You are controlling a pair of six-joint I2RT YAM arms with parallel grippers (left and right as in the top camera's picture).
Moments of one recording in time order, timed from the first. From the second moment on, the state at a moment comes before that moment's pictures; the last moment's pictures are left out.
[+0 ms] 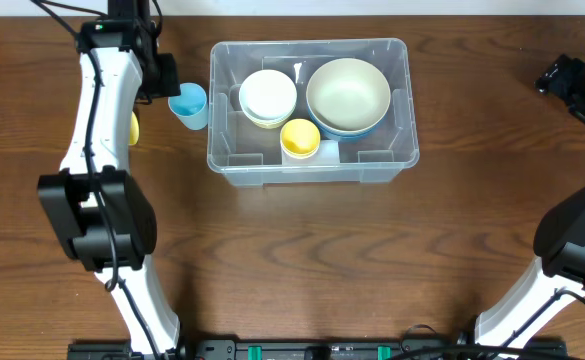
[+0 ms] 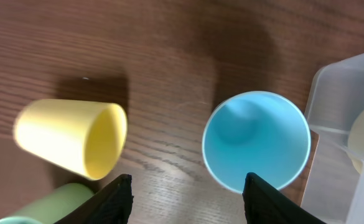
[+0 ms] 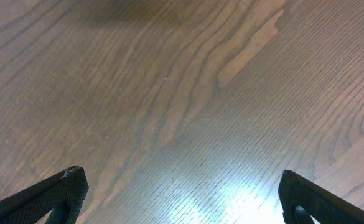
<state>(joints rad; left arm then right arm) 0.05 2.11 1.97 -1.10 -0.09 -0.12 -0.37 2.06 2.01 -1.18 0.18 0.44</state>
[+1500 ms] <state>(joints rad) -0.02 1.63 1.99 -1.12 0.08 -0.15 -0.37 2.06 2.01 -1.18 0.18 0.44</state>
